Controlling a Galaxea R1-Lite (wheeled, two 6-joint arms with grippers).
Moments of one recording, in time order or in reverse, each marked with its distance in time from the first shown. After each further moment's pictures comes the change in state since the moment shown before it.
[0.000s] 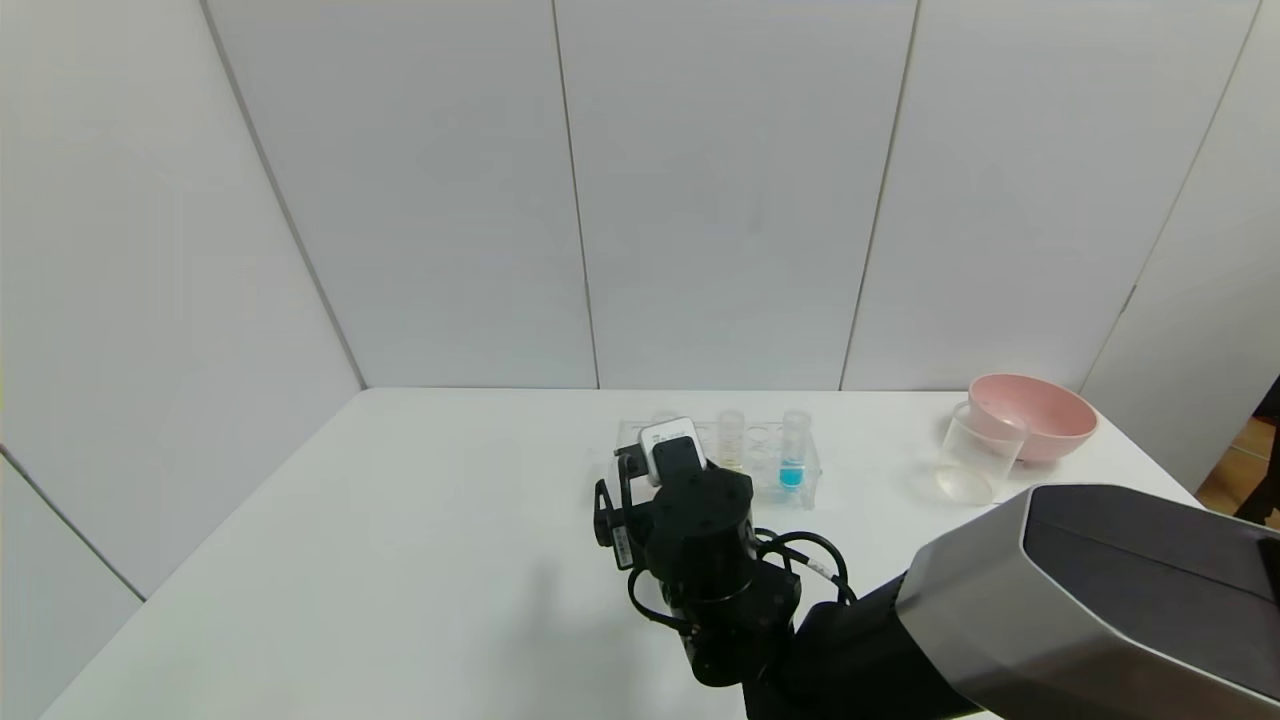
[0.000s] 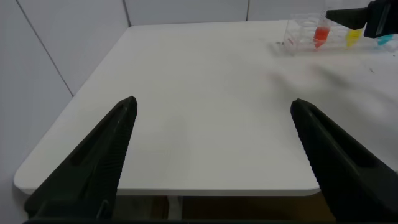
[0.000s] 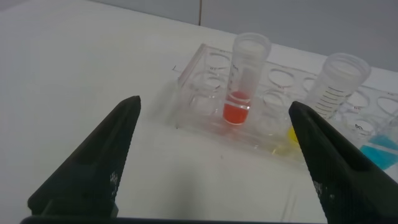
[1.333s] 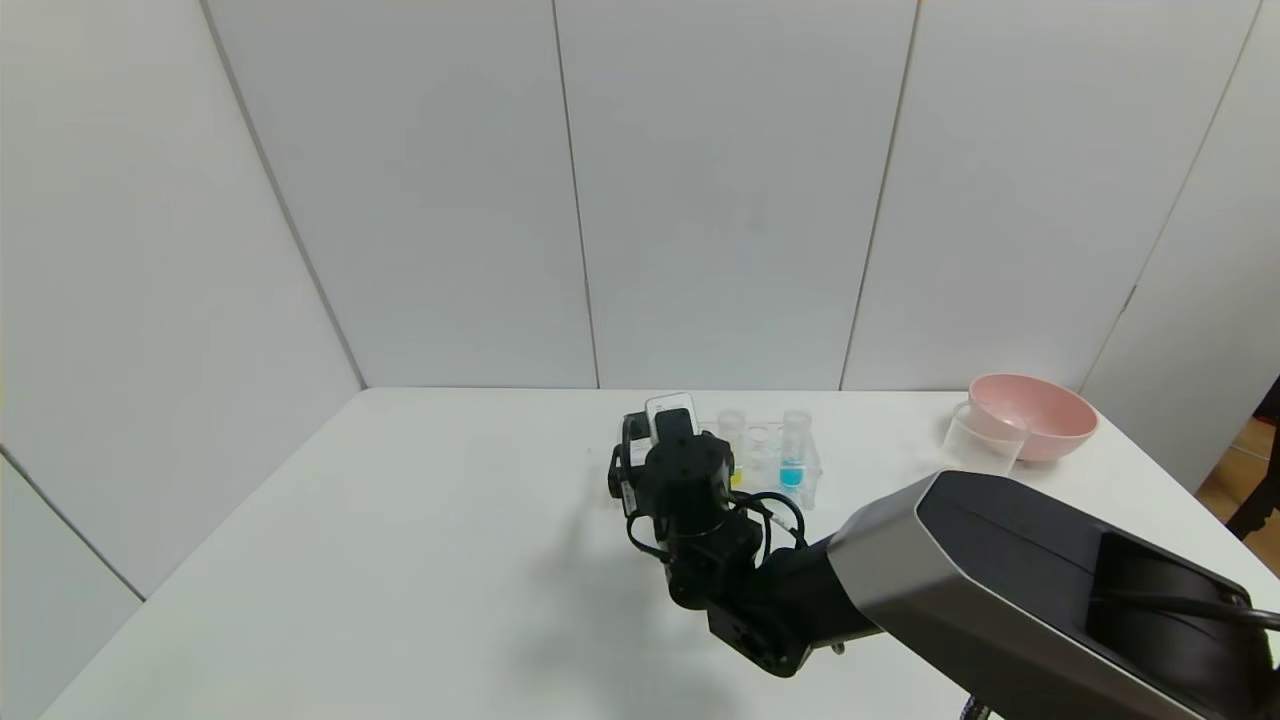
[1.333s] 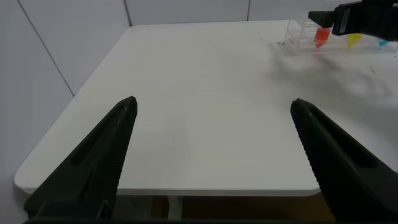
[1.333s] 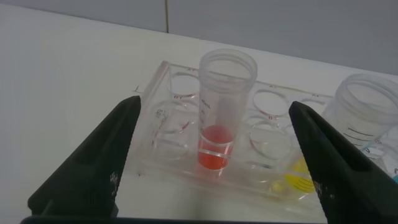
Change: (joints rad) left arm 0.000 0.000 0.000 0.000 0.000 -0.001; right arm -0.094 0.186 -0.303 0.094 -0.017 -0.010
